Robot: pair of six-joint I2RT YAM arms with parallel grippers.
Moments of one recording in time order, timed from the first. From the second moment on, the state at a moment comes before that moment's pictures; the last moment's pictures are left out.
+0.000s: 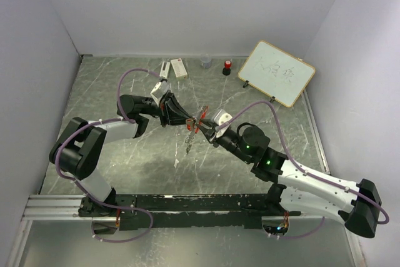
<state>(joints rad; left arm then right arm) -0.48 1.65 0.78 1.53 1.32 -0.86 1.01 0.87 0.59 0.31 0.10 -0.24</state>
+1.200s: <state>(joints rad) -0.40 1.62 0.70 1.53 1.20 -0.82 1.00 0.86 0.59 0.33 0.14 -0.26</state>
